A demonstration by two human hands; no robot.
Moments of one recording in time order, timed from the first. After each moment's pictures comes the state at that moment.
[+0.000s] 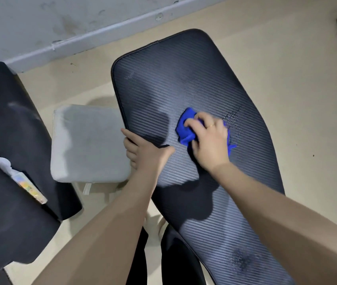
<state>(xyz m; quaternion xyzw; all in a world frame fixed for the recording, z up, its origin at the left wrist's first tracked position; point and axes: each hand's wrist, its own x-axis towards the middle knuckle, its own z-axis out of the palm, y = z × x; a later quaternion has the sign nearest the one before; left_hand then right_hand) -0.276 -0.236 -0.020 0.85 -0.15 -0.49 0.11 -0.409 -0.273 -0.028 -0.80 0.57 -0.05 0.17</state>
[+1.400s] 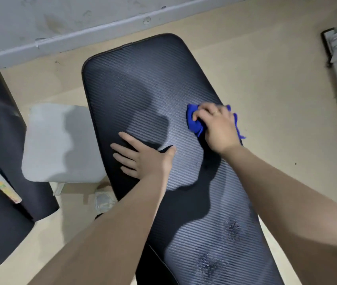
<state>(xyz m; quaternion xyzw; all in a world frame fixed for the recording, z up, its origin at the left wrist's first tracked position) -0.357 -0.250 -0.003 0.89 -0.12 -0.44 0.08 -0.491 -0.341 -0.010 -0.82 0.53 0.05 0.19</state>
